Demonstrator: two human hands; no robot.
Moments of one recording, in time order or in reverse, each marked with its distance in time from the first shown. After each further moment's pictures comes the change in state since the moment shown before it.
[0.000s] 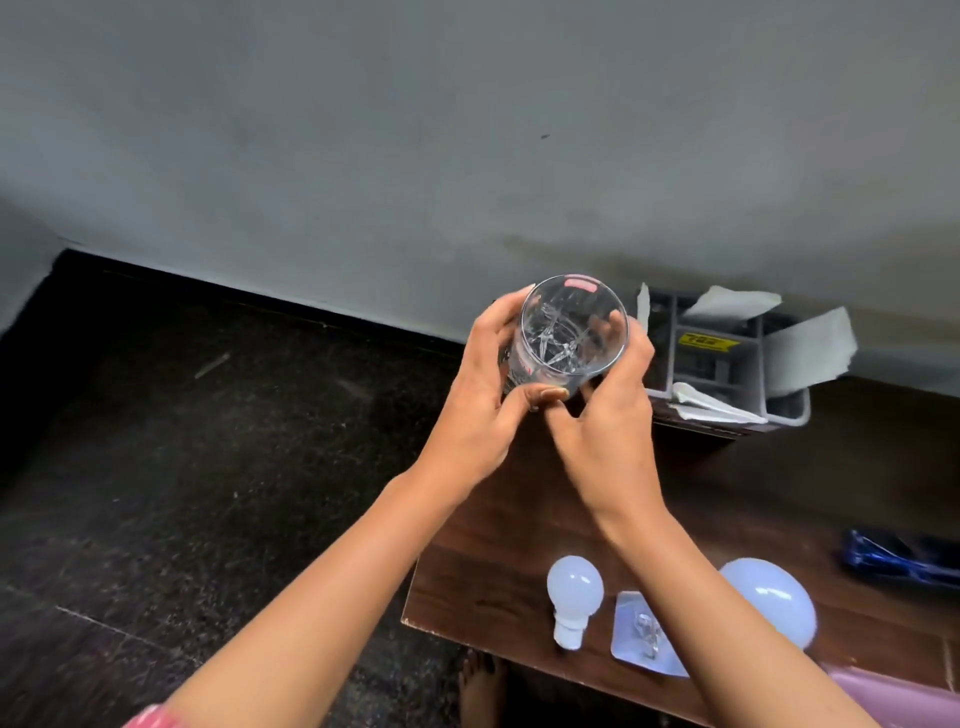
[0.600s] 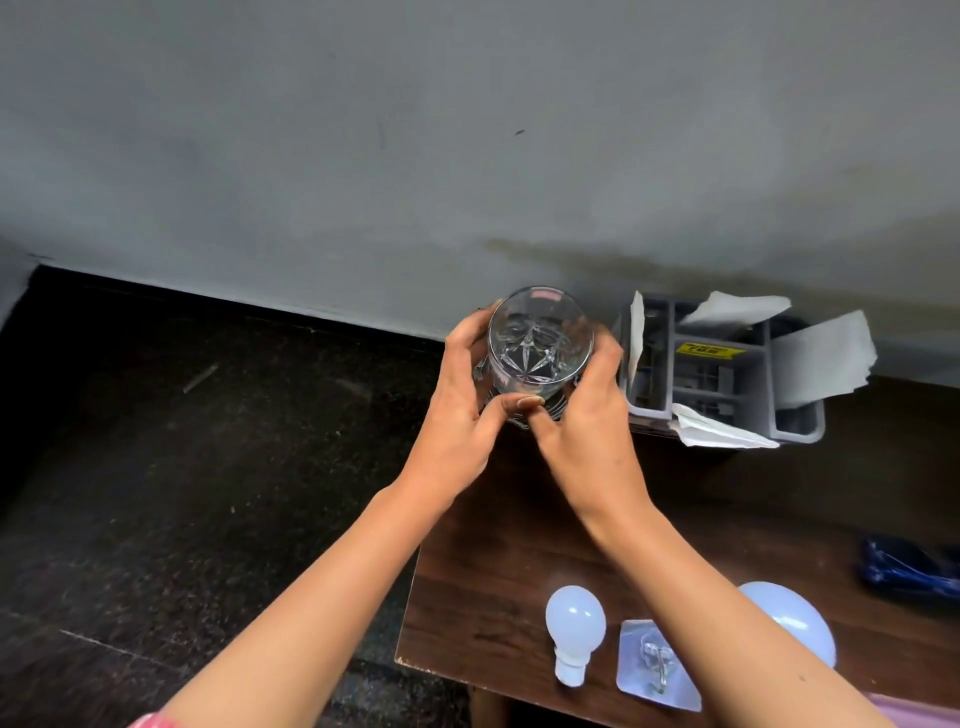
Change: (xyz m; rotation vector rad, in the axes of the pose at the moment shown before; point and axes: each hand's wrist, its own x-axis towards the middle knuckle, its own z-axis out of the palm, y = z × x) left_hand 0.018 -0.030 -0.004 0.027 -0.002 -0.037; right_hand 0.024 0.019 0.009 -0.065 -0.092 0.057
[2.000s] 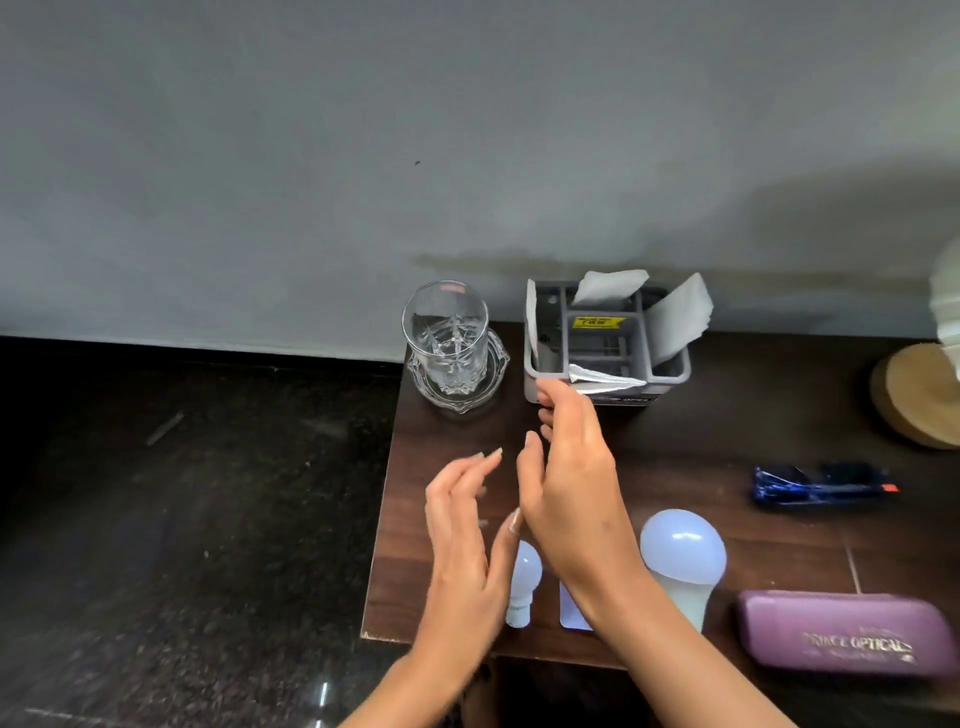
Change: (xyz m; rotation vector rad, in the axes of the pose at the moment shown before) left_hand -0.130 0.023 0.062 0.320 0.039 -0.010; right_hand -0.083 -0.005 -0.040 -0.101 0.138 -0.045
